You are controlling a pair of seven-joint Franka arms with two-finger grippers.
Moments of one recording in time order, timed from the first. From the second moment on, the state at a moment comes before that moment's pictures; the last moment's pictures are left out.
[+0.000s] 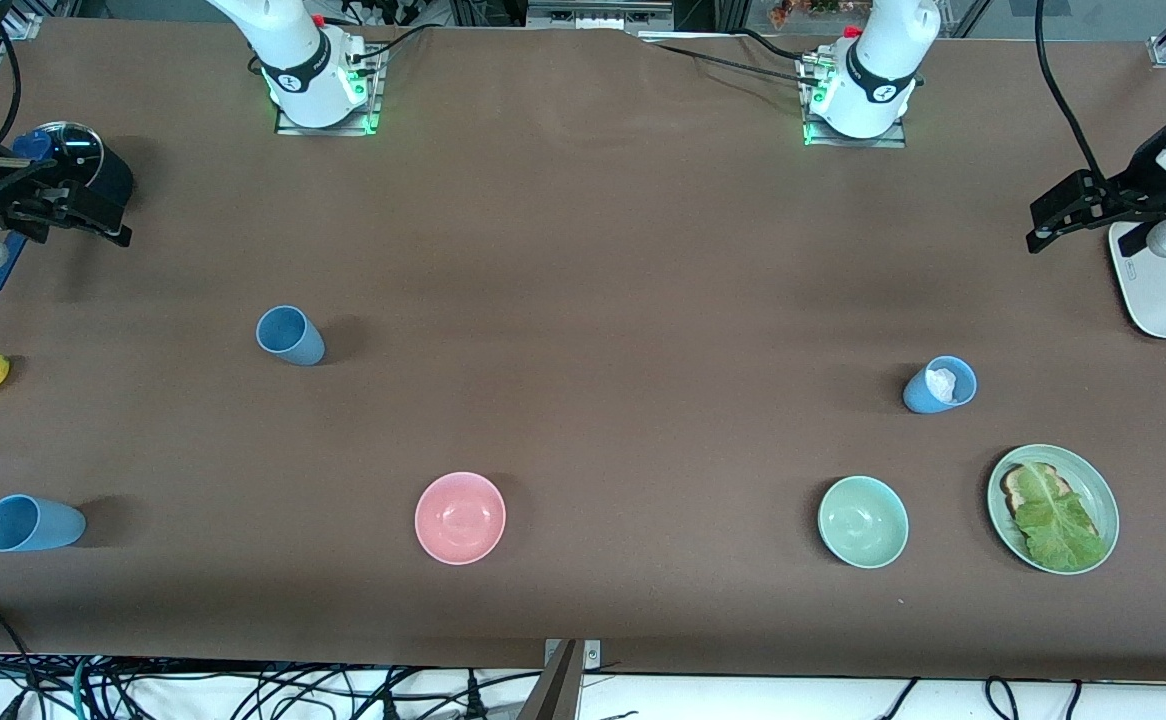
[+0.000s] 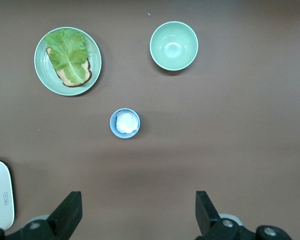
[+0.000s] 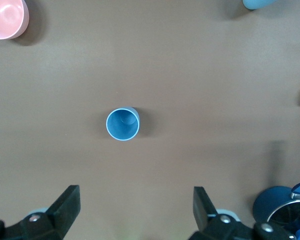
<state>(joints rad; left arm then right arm) -0.05 -0.02 0.02 -1.58 -0.01 1.58 -0.01 0.11 -0.02 -0.13 -1.68 0.01 1.59 0.02</state>
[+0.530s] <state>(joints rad) -0.05 0.00 0.02 -1.58 -0.01 1.58 -0.01 0.11 -0.02 -0.13 -1.68 0.01 1.59 0.02</state>
